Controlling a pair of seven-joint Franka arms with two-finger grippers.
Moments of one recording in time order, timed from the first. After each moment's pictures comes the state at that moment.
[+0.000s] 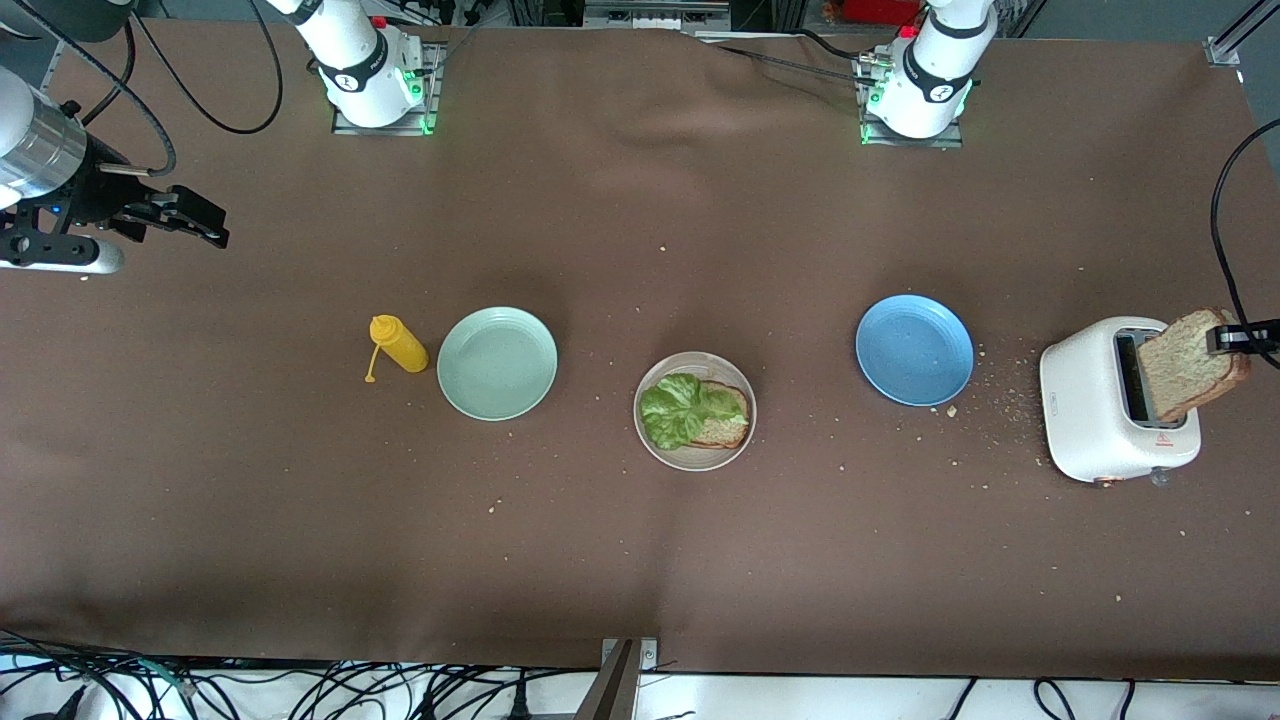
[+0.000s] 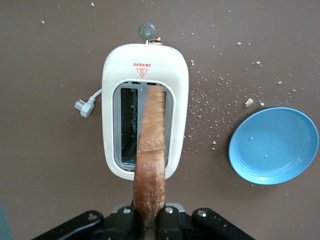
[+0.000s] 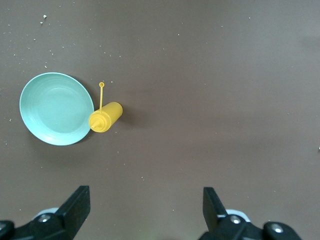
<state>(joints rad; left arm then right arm) 0.42 0.43 -0.25 -1.28 0.19 1.48 0.16 -0.01 -0.02 0.07 -1.71 -0.01 1.60 0.12</state>
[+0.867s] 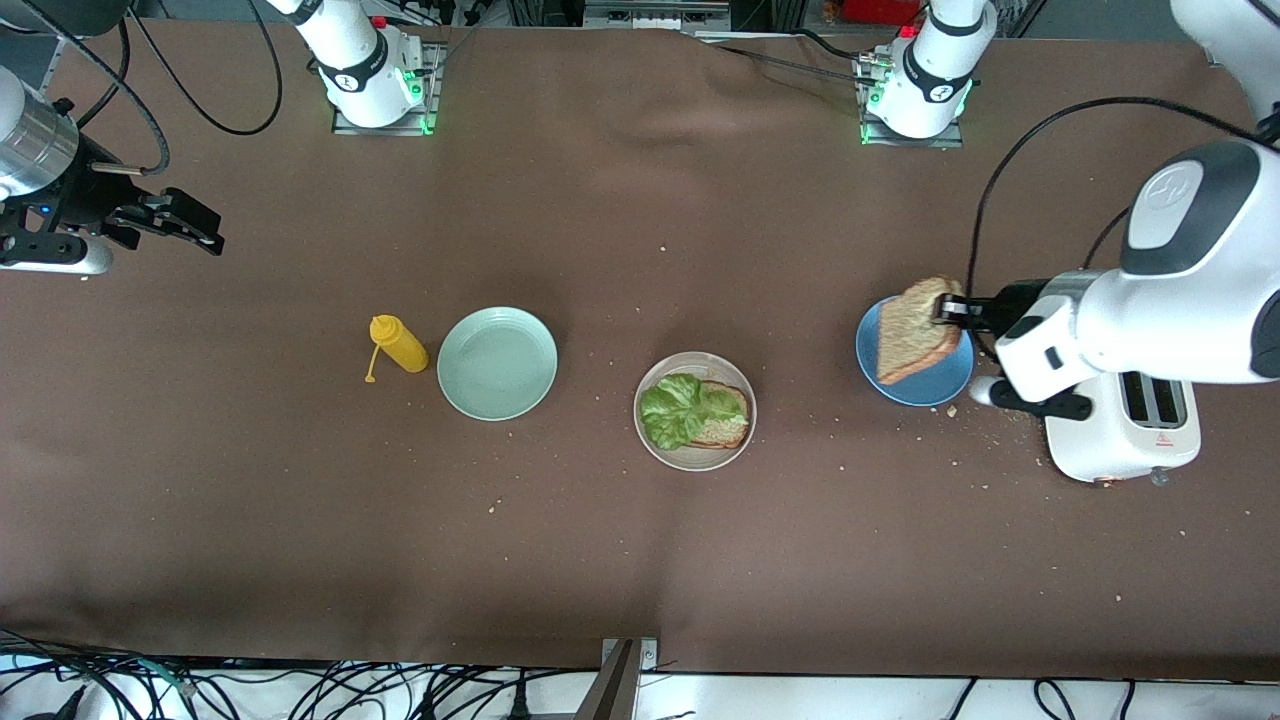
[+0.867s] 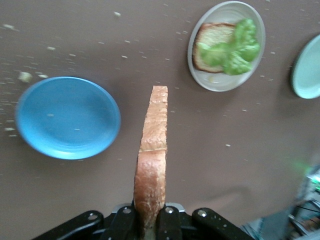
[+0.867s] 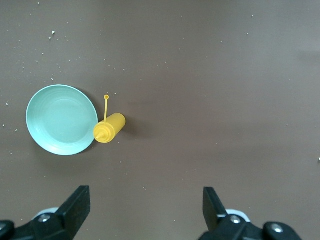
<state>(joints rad) 0.23 0.55 -0.51 -1.26 -0.21 1.39 -0.16 -0.01 -0.02 0.07 -1.69 -0.01 1.64 0.12</state>
